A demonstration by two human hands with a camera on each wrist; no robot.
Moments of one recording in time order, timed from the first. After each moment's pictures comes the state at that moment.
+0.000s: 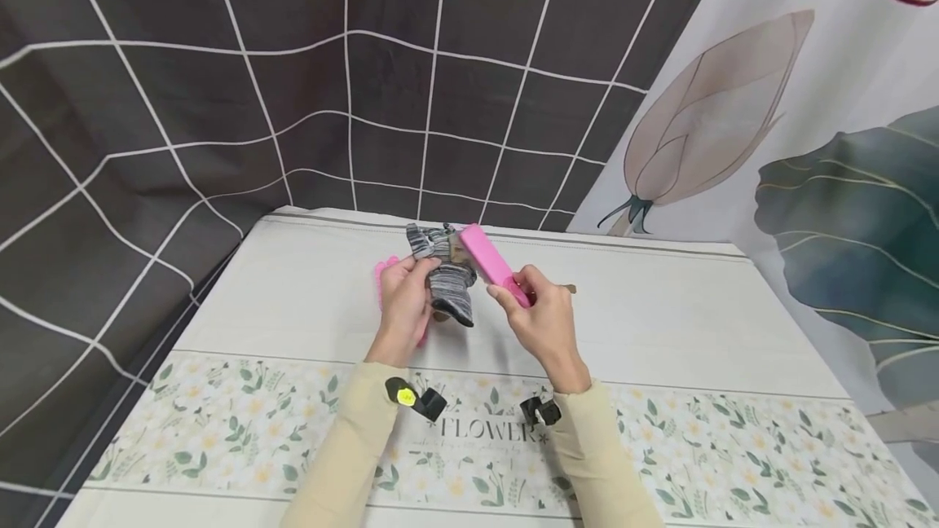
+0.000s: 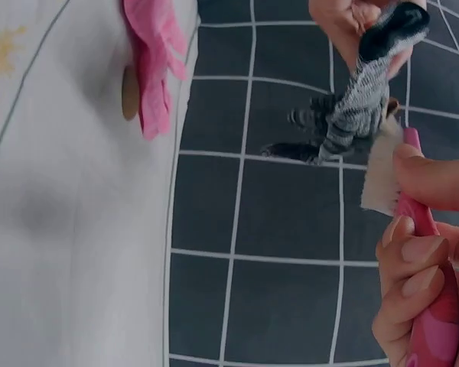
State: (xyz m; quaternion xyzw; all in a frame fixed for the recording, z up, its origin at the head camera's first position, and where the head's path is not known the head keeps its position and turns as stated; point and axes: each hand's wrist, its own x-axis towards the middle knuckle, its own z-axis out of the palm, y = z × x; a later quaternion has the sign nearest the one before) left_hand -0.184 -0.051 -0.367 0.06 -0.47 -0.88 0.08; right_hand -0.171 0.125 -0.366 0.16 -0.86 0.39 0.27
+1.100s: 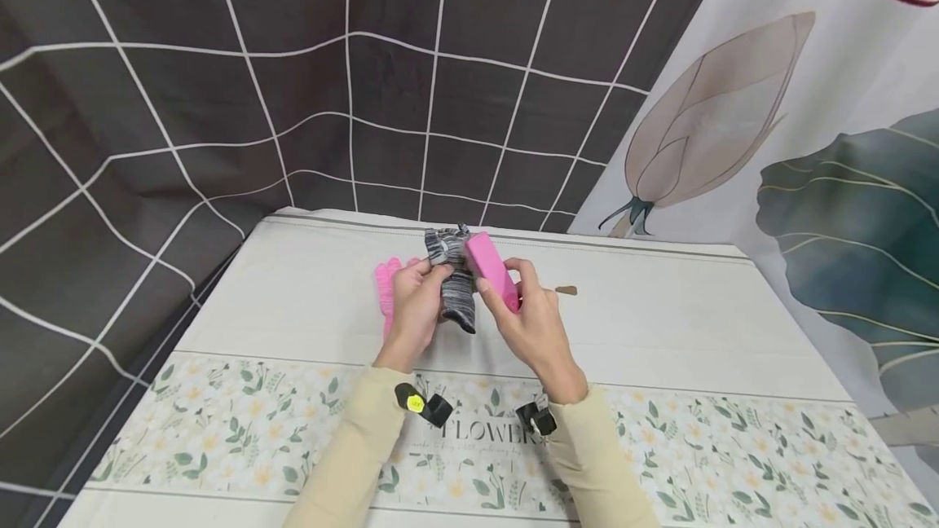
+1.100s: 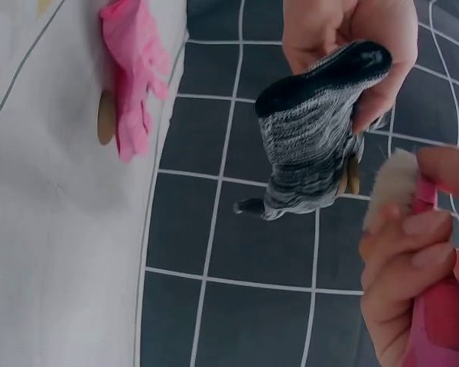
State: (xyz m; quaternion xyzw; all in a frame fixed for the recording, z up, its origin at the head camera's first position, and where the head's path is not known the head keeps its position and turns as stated) left_hand -0.182 -0.039 -0.369 0.06 -0.55 -0.83 0.09; right_hand -0.161 0.110 -0.358 0.17 -0.87 0.40 0.22
